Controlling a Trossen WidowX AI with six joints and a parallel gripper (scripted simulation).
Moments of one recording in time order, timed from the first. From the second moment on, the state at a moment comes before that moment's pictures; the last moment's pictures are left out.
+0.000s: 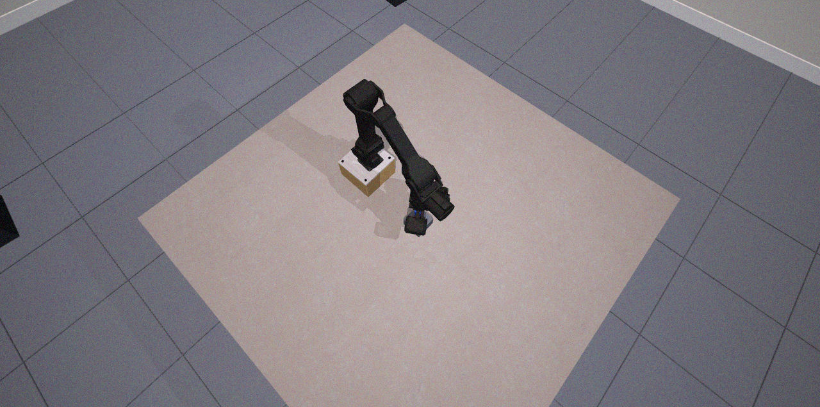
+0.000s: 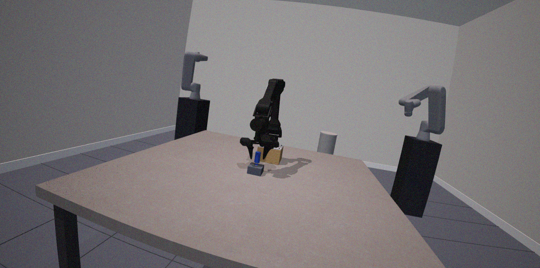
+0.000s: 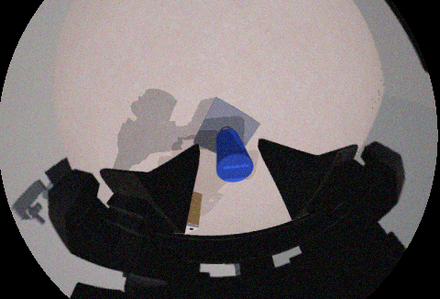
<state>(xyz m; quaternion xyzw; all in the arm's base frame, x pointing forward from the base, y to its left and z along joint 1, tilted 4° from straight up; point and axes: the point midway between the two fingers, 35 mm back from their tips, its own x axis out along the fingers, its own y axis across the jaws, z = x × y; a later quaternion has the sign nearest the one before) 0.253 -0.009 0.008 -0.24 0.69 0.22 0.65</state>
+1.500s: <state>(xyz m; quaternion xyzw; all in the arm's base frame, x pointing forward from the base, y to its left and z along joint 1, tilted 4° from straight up) 0.255 -0.006 0.074 -0.05 0.72 0.01 0.69</state>
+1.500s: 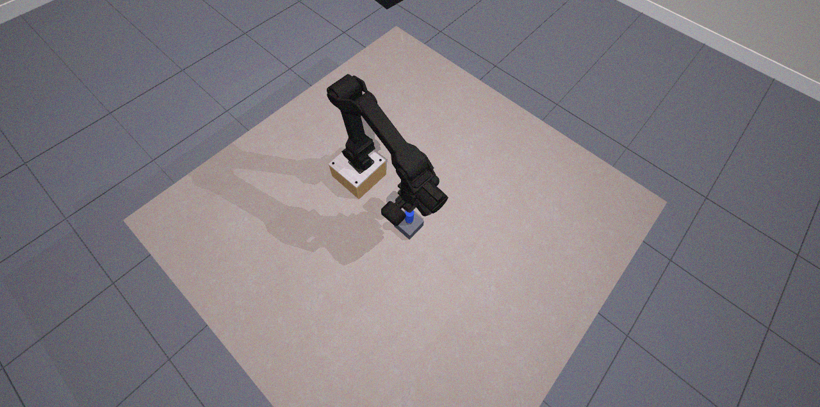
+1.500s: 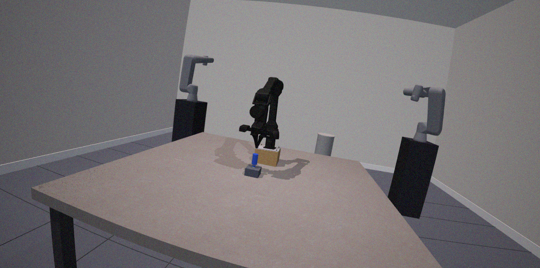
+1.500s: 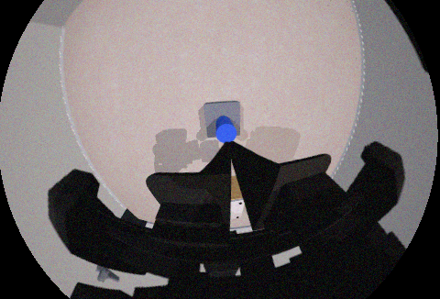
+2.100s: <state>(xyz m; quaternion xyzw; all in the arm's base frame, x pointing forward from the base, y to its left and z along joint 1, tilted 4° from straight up) 0.255 -0.007 0.053 -0.05 0.72 0.01 0.69</state>
